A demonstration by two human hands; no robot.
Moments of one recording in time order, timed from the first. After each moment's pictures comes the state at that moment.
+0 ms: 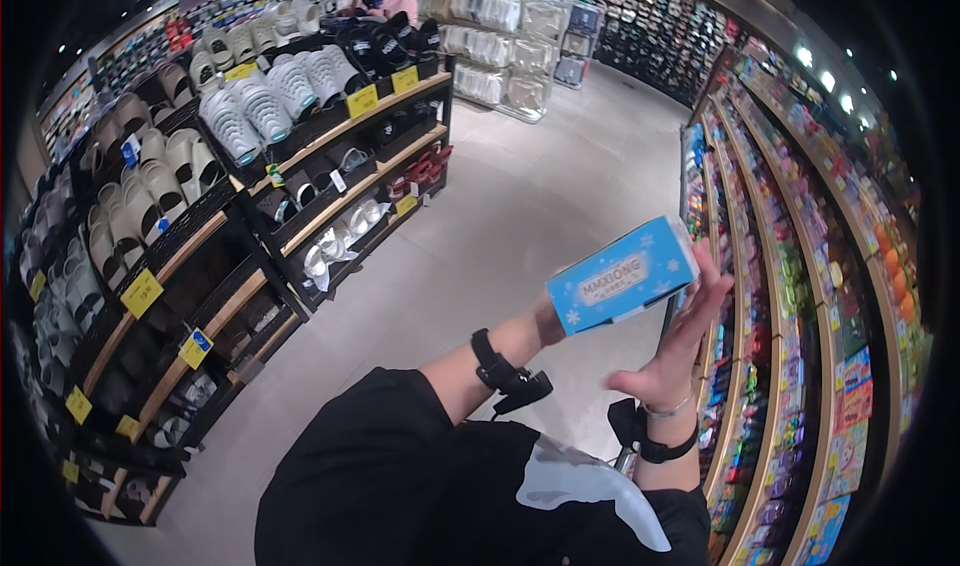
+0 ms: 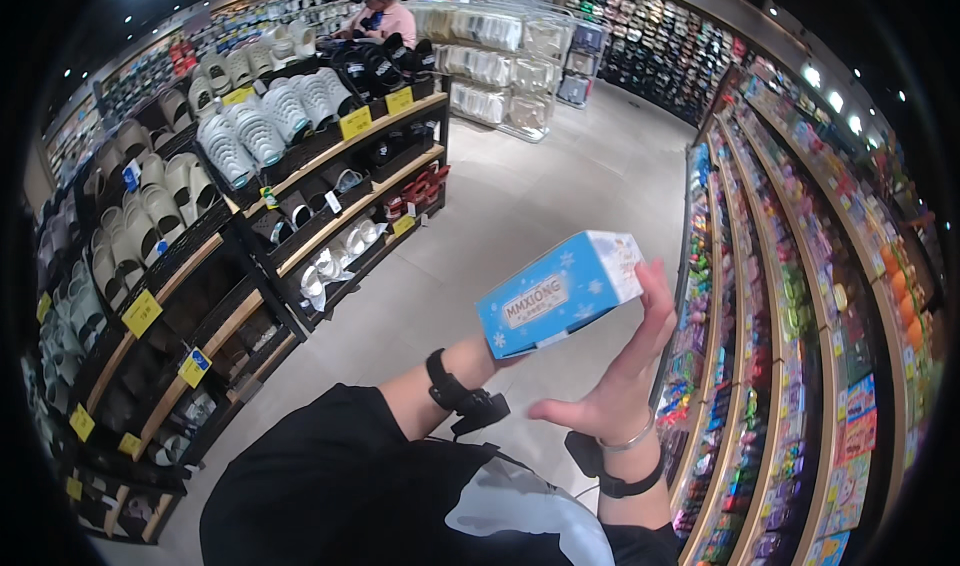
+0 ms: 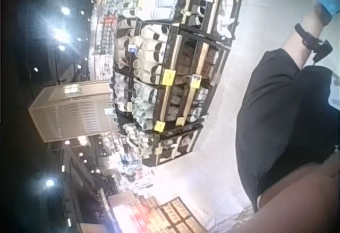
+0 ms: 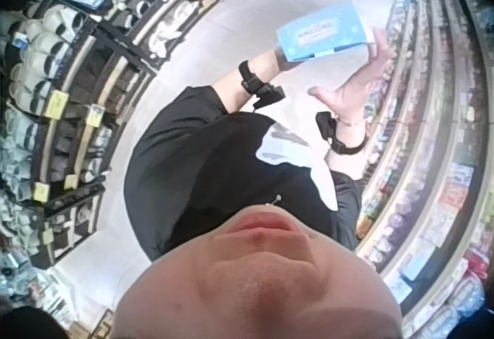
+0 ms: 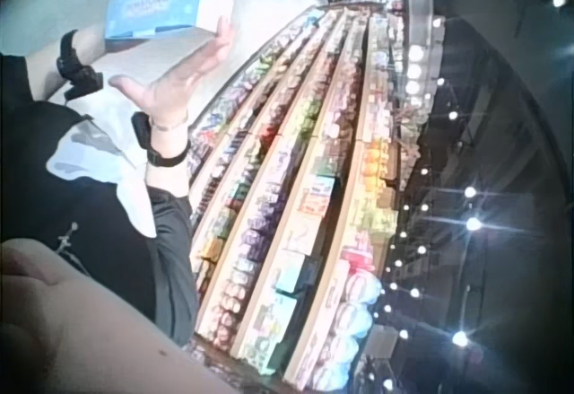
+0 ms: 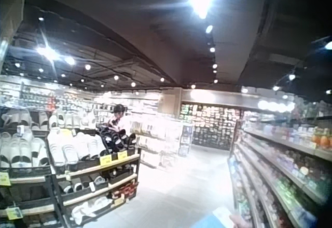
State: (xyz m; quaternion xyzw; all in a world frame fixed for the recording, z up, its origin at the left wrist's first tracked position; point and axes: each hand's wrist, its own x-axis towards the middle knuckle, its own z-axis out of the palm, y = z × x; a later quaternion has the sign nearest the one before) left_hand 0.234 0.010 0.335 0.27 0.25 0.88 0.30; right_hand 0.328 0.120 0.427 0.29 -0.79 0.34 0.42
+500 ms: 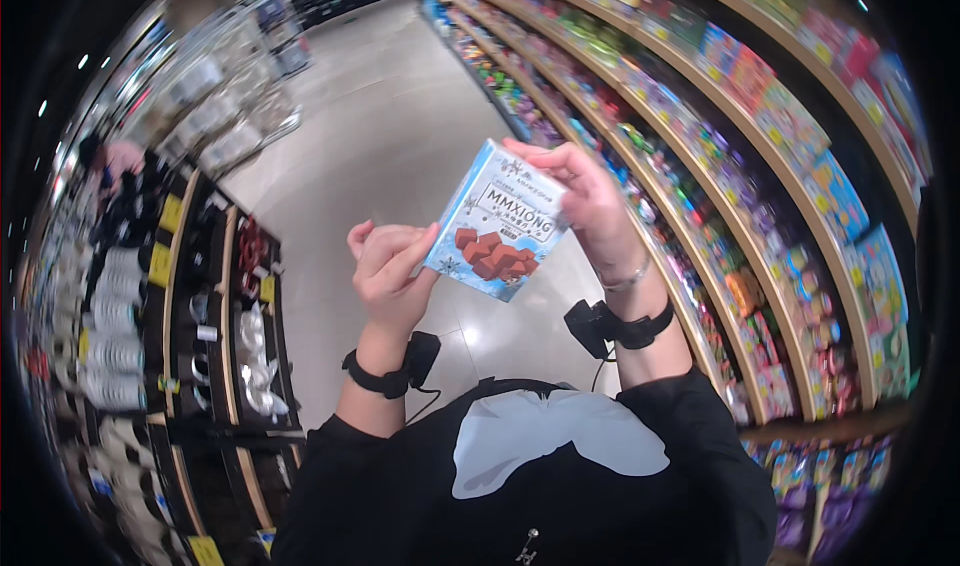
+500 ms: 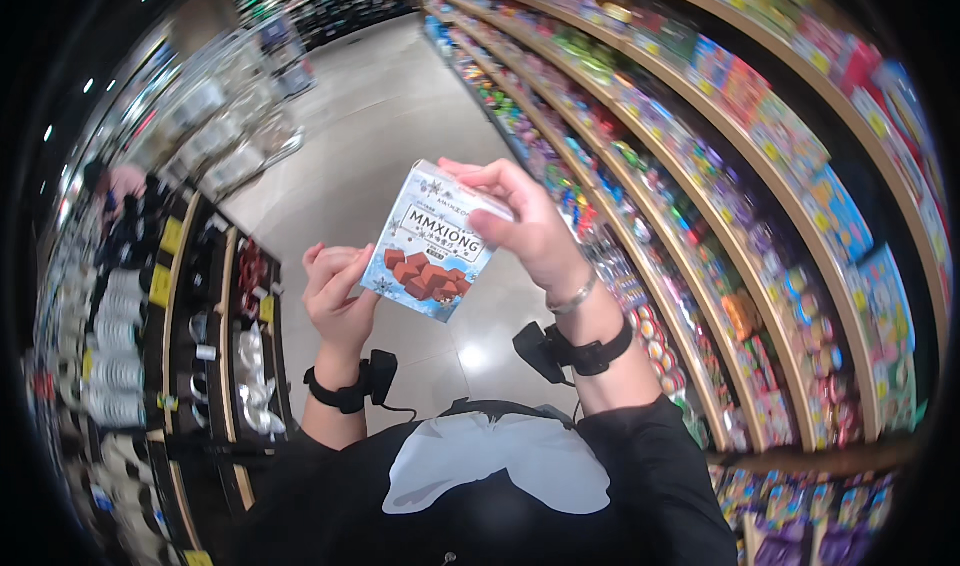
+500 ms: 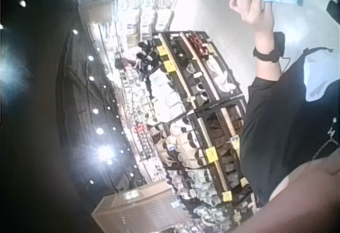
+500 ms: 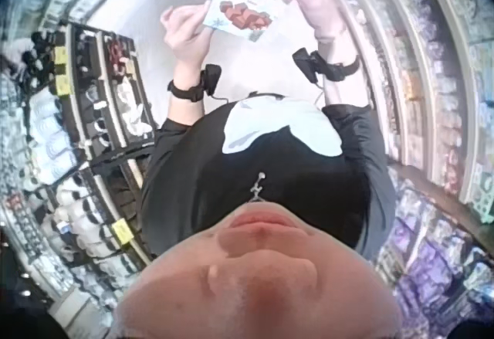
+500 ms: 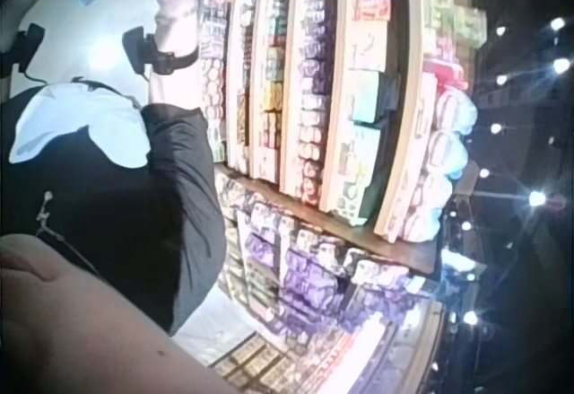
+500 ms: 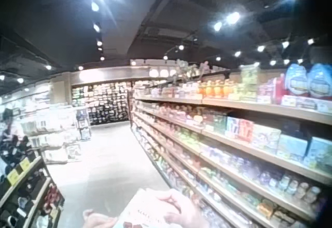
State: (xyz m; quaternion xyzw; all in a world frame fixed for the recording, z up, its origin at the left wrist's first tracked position) left_hand 0.280 0.075 0.359 0.54 0.60 0.50 -0.32; right_hand 0.410 0.254 0.395 0.10 -0.60 0.74 0.30
